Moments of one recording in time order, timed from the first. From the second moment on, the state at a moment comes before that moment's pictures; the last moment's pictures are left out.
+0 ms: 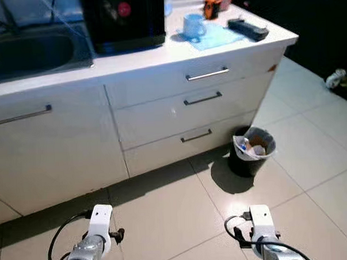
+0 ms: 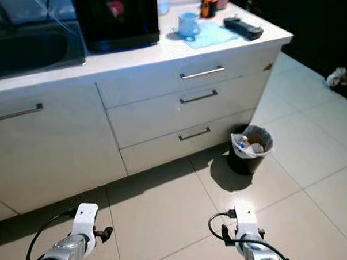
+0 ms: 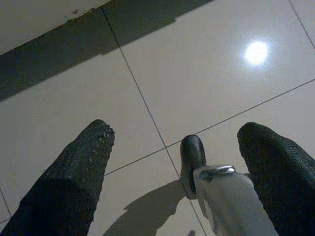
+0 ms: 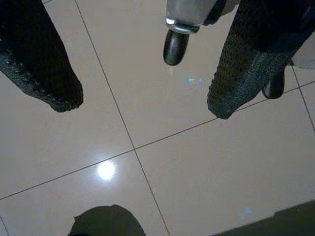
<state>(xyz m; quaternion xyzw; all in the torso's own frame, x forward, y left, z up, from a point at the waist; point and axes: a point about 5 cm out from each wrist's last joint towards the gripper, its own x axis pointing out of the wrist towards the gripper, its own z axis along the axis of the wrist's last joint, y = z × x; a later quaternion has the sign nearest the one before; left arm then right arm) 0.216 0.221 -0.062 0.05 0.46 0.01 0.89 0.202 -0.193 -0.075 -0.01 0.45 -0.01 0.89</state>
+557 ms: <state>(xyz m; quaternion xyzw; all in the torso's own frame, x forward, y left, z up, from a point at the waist) 0.220 0.222 -0.059 0.05 0.46 0.01 0.89 0.201 -0.190 -0.075 -0.01 0.45 0.00 0.89</state>
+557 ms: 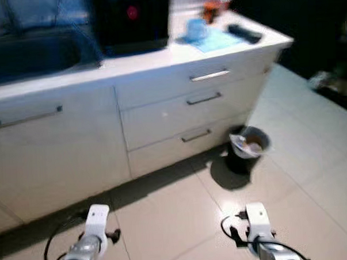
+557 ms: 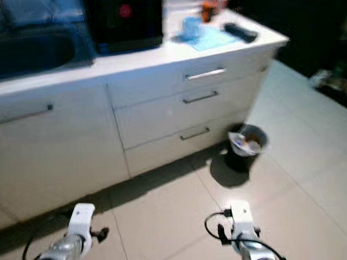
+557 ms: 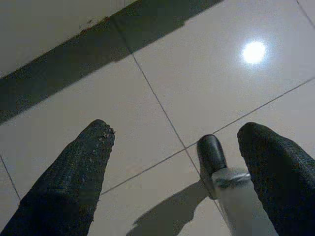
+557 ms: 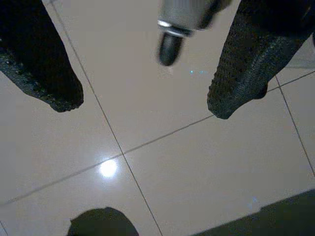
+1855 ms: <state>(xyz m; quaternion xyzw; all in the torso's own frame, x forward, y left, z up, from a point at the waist) 0.216 0.233 -0.059 0.07 0.46 0.02 0.88 0.209 -0.180 -0.072 -0.02 0.44 0.02 0.90</state>
